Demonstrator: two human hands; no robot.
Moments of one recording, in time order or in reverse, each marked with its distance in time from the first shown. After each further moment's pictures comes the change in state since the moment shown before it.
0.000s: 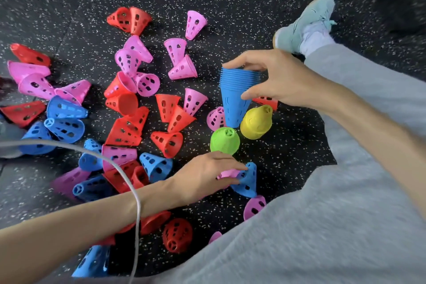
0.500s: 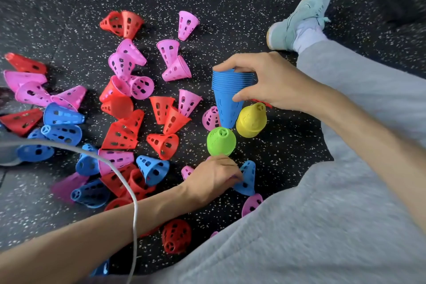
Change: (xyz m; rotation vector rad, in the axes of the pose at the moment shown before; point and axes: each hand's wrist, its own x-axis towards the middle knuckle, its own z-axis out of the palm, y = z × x) left_hand 0.019 -0.006 0.041 0.096 0.011 0.020; right_hand -0.007 0.007 0.003 -0.052 0.037 0.005
